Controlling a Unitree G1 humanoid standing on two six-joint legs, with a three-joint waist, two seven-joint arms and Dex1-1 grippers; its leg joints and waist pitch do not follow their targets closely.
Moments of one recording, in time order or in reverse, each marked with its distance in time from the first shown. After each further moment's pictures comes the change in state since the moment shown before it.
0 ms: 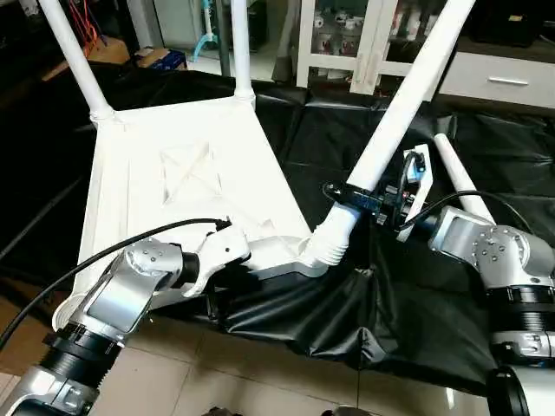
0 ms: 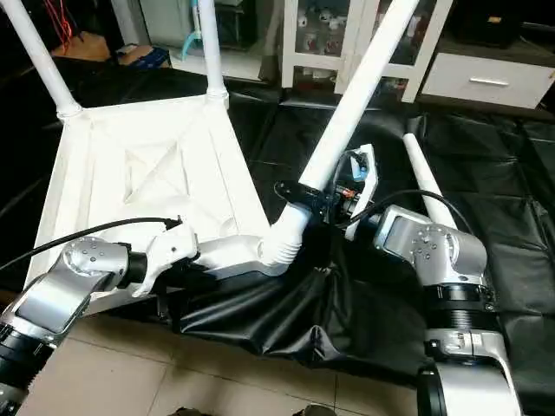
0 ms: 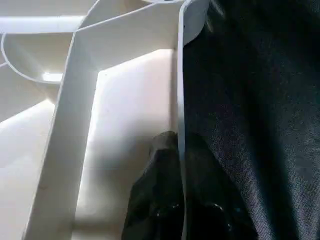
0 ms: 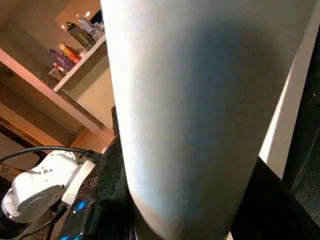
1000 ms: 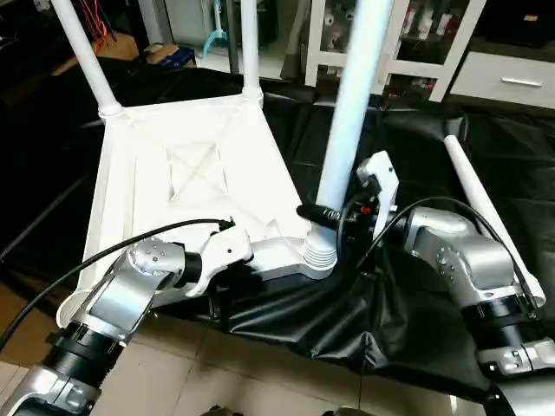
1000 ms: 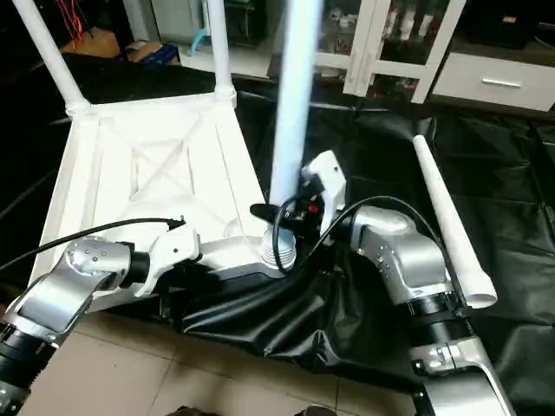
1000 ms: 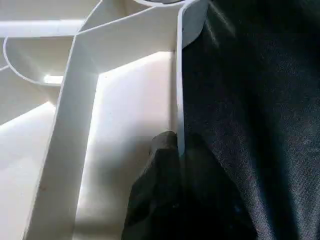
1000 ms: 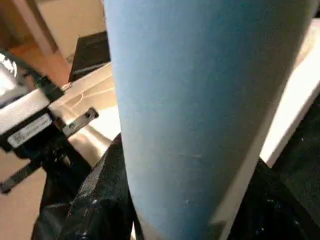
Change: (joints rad) left arm -0.005 -0.016 -0.006 0.012 0.000 -0.042 -0.010; right arm 0.056 -0.014 0.280 -0.126 -0.324 -0.421 0.059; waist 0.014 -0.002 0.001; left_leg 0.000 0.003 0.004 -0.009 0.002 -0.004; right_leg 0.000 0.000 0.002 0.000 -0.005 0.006
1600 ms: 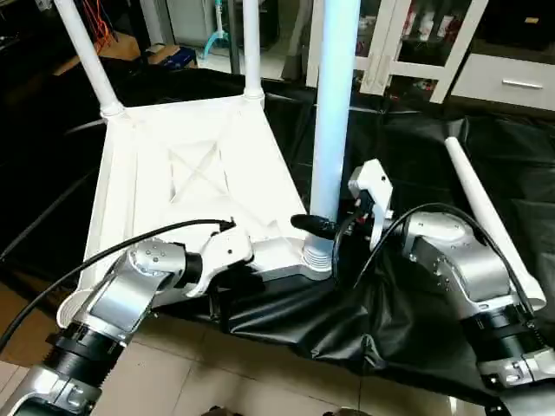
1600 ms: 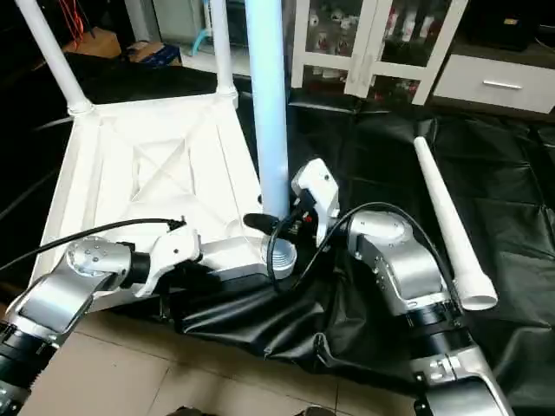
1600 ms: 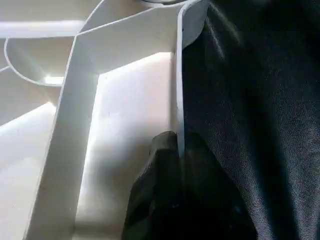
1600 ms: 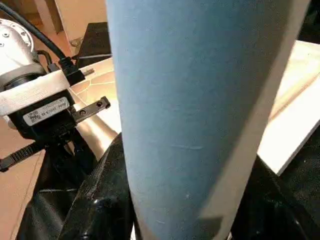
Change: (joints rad) left arm 0.000 0.000 -0.002 0.004 0.001 -0.003 -0.001; right arm 0.037 0.004 0.034 -0.023 -0.064 -0.116 0.013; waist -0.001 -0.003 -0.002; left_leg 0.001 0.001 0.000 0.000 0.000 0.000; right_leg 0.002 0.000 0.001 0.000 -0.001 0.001
